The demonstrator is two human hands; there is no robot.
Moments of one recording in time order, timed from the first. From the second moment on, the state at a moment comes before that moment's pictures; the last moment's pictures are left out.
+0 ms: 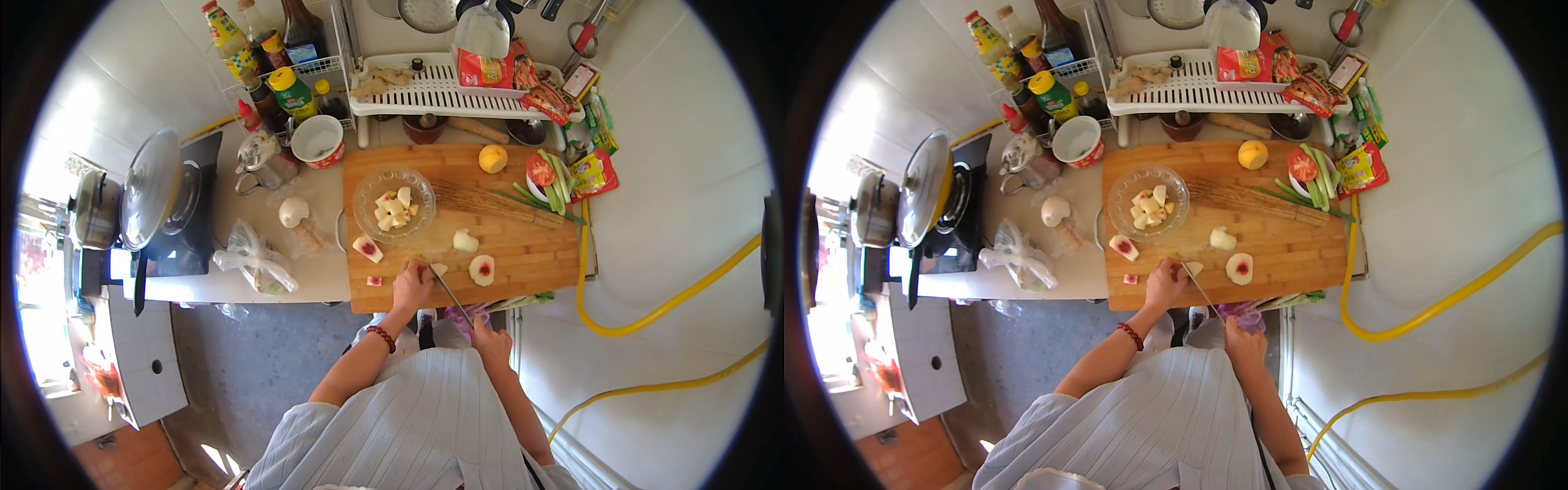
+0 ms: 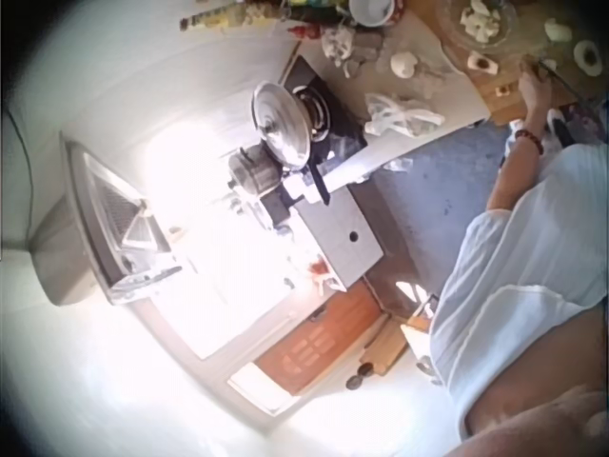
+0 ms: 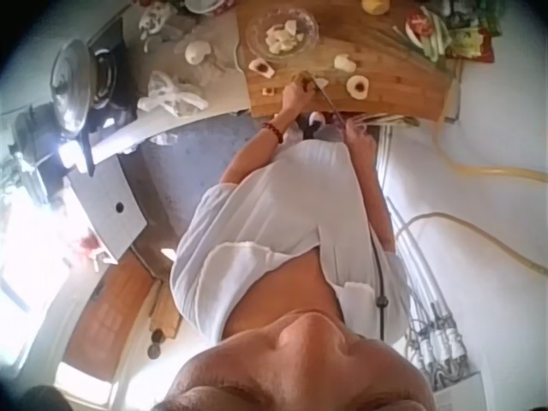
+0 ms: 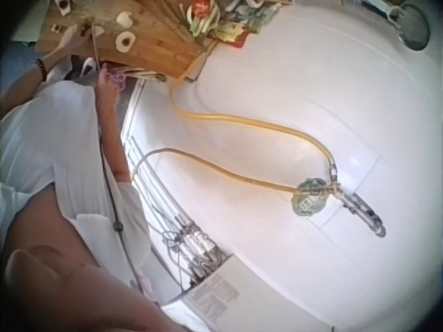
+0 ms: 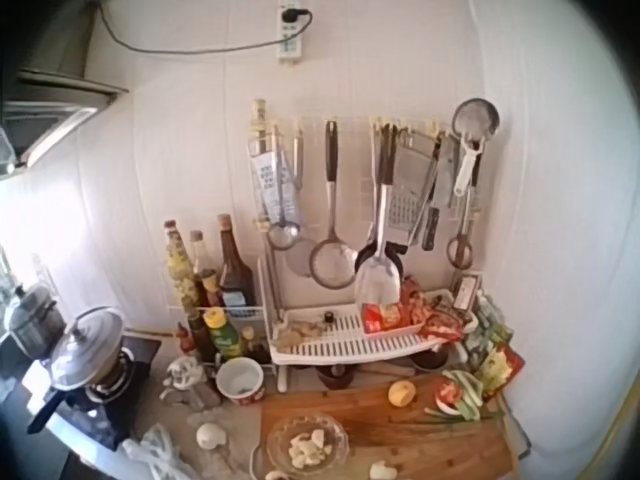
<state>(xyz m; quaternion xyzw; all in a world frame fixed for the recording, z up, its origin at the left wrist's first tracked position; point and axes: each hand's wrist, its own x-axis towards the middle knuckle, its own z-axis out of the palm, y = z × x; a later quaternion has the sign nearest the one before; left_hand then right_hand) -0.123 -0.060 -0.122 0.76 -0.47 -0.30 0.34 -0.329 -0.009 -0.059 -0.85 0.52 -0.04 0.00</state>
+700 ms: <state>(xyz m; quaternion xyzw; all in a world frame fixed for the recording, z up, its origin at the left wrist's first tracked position) -0.133 -0.069 -0.095 0.70 -0.55 -0.37 0.28 -0.352 0.008 -0.057 -0.70 0.68 -0.21 0.11</state>
